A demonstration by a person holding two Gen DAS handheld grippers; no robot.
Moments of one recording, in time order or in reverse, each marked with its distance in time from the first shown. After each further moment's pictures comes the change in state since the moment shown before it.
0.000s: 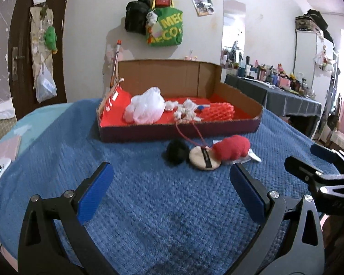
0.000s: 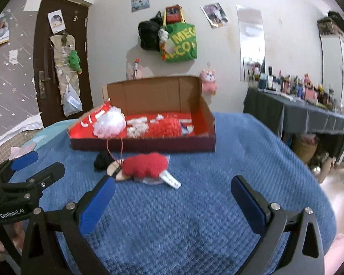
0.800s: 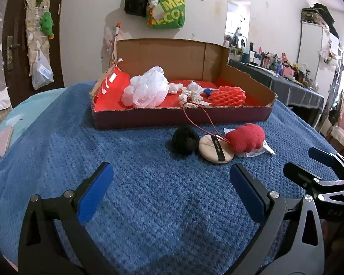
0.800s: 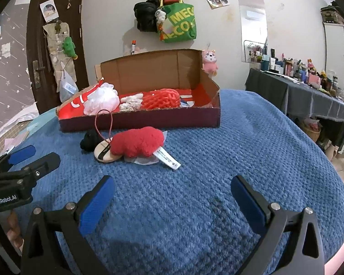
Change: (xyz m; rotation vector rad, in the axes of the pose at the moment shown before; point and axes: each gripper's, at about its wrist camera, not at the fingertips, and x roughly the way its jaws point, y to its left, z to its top) left arm 0.037 0.010 0.004 -0.007 0.118 -0.015; right arm 0.038 -0.006 -0.012 0.014 0.112 0.011
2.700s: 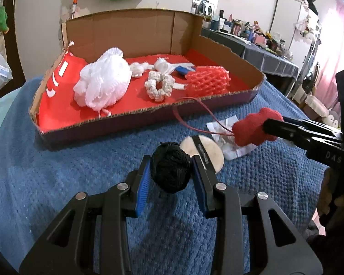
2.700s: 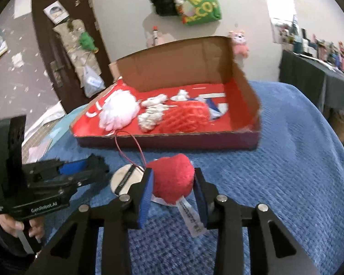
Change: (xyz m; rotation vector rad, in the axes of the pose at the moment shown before) left arm 0.055 -0.004 0.038 0.113 0.221 -0.207; right arm 0.045 -0.013 0.057 0.043 0.130 0.225
